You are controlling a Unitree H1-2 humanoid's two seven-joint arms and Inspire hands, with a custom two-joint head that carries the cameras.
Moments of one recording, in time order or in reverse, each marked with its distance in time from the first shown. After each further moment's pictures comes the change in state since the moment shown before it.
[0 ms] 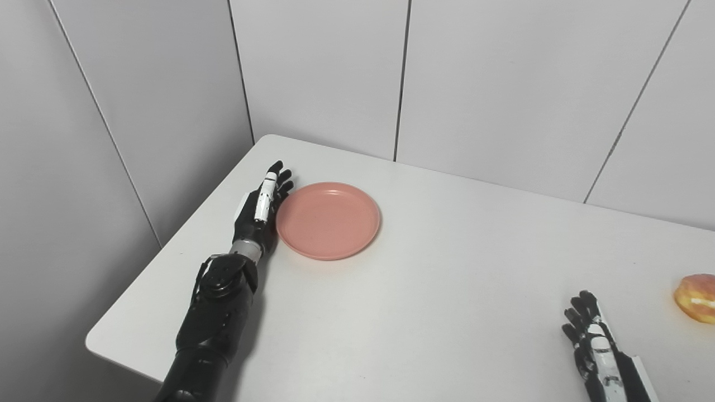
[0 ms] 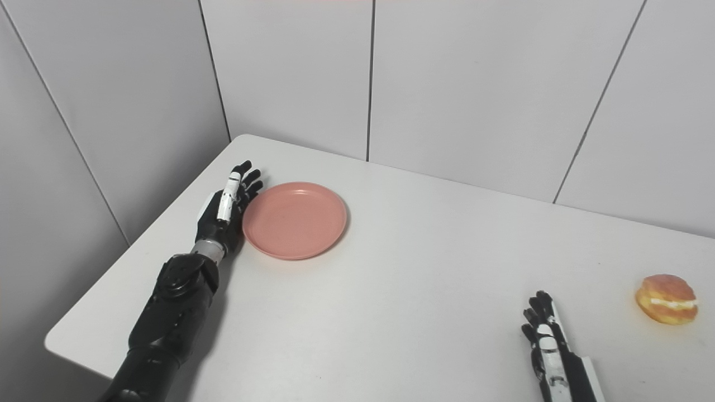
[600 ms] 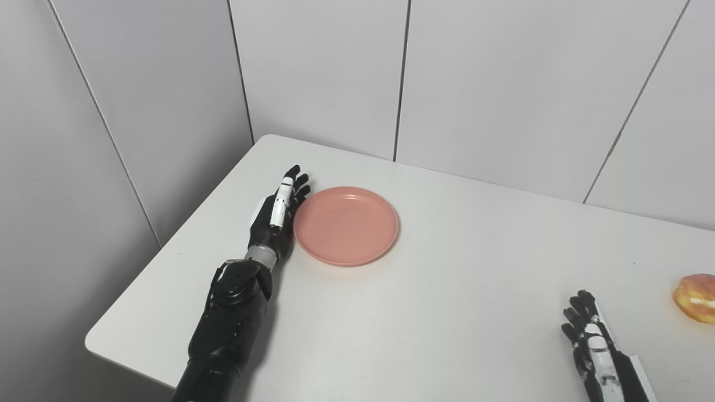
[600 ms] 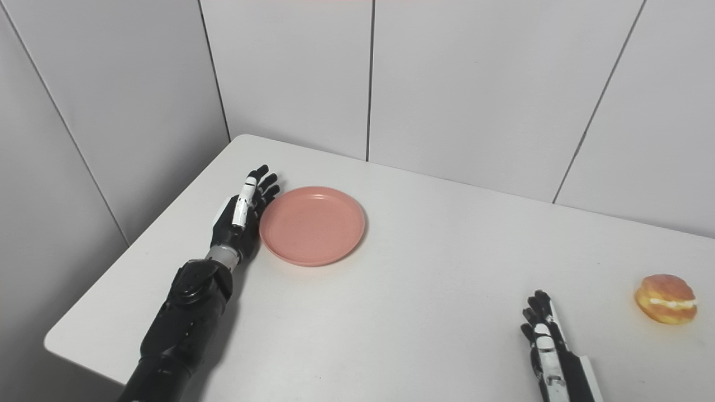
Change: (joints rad) left arm 0.016 -0.051 -0.041 -0.056 0.000 0.017 0.010; right arm 0.000 0.004 0.002 0.000 -0.024 -0.003 -0.005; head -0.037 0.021
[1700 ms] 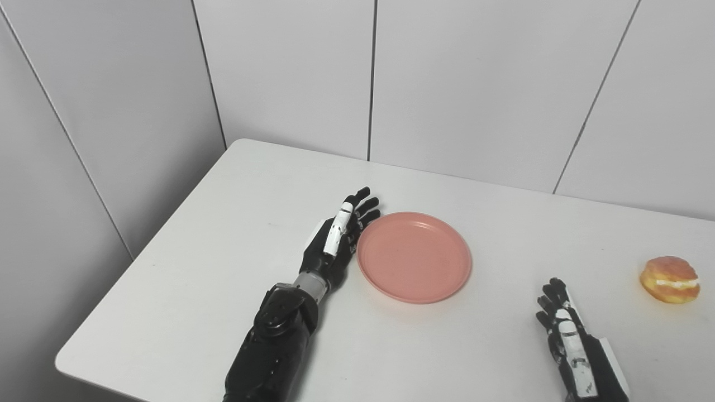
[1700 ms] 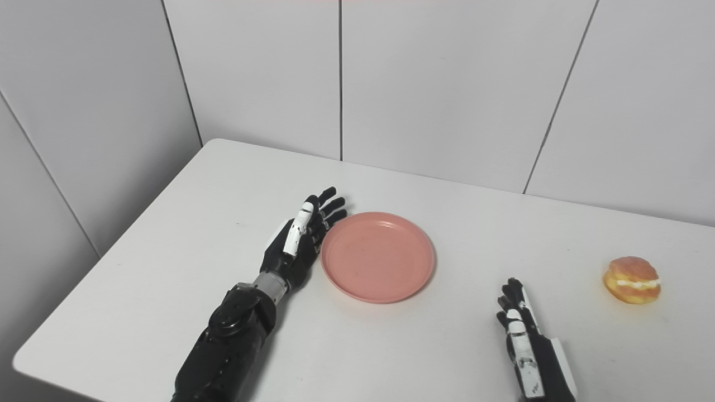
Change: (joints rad) left arm 0.046 -0.167 -0.146 -0.124 0.021 0.046 -0.089; right arm -0.006 0.018 0.010 -0.009 -0.024 0.002 -0.017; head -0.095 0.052
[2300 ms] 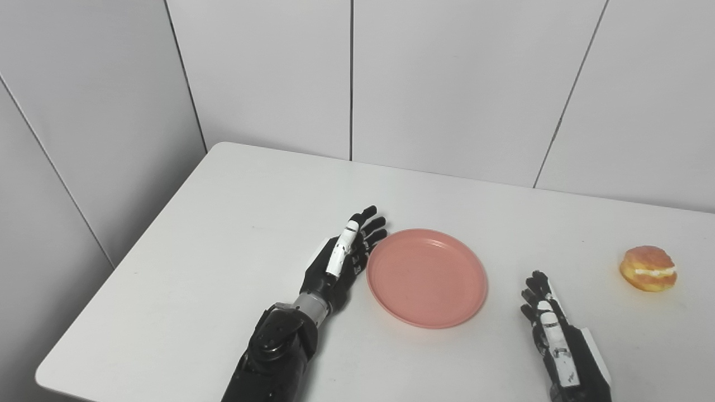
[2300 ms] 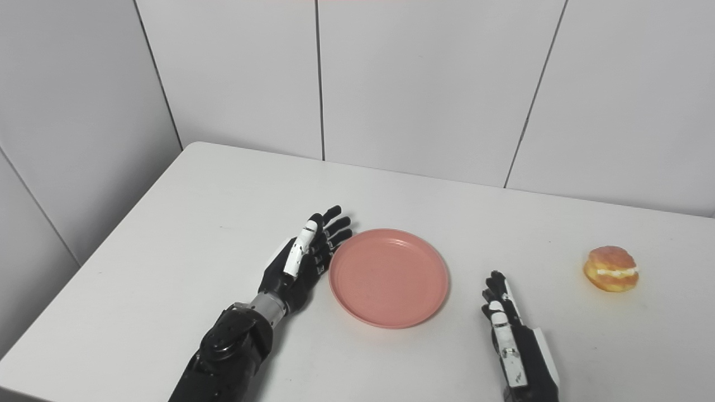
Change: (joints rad) left arm 0.091 -0.044 -0.061 -0.186 0.034 0.149 0.002; right arm 0.003 0.012 -0.003 -0.033 -0.010 0.044 -0.023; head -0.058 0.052
